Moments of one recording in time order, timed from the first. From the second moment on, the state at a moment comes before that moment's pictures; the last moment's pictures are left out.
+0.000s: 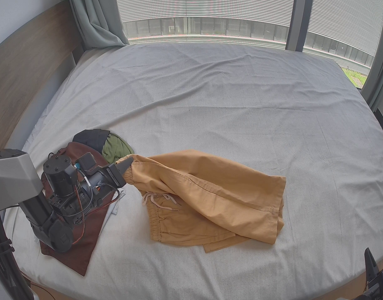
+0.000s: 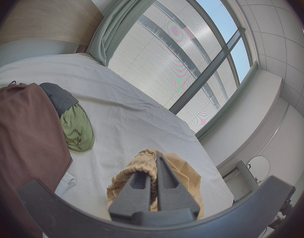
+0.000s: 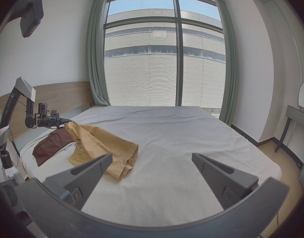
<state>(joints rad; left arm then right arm) -0.26 2.06 -0.48 -1.55 -0.23 -0.55 -0.01 0.02 -0.02 0.00 0.02 -0.01</state>
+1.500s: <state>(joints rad) -0.26 2.05 -0.49 -1.55 -0.23 -0.55 0.00 0.82 -0.35 -0.15 0.26 -0.01</state>
